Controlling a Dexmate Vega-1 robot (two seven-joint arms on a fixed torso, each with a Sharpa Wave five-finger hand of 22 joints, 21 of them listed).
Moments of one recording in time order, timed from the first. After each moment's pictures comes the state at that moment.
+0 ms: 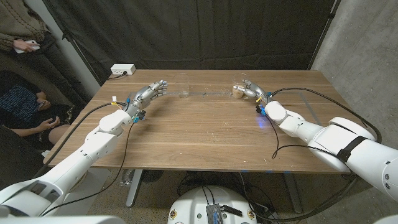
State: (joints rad) left arm 0.81 0.69 0.38 -1.25 -0.56 -0.33 -0.20; left_hand 0.64 0.15 0.04 0.11 0.21 0.22 -0.05 0.41 0.23 0.36 -0.11 0.27 0.44 0.31 -0.04 0.22 0.24 0.31 0.02 0.32 0.20; right arm -0.28 -0.32 -0.85 -0.39 0.05 0.55 -0.19; right_hand 0.53 -0.06 0.07 -0.08 0.29 -0.03 0.07 0.21 0.21 0.01 0.06 0.24 0.31 0.08 -0.03 0.19 0.20 0.17 -0.02 0.23 0.18
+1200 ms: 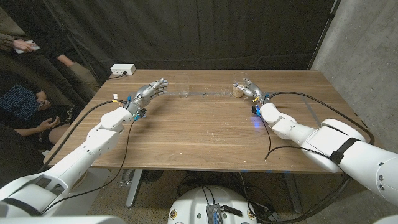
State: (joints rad) left arm 0.76 0.66 0.40 -1.20 -0.55 -0.33 -0.22; left_hand 0.63 0.14 0.05 0.10 0.21 0.22 -0.05 0.41 0.24 0.36 -0.11 0.27 0.44 0.32 -0.04 0.22 0.23 0.31 0.02 0.32 0.20; right arm -0.30 -0.27 -0.85 -0.38 0.13 0.56 -0.28; right_hand 0.59 -0.01 0.10 -0.10 0.28 -0.03 -0.01 0.22 0.23 0.03 0.00 0.27 0.34 0.14 -0.04 0.22 0.22 0.20 0.01 0.23 0.19
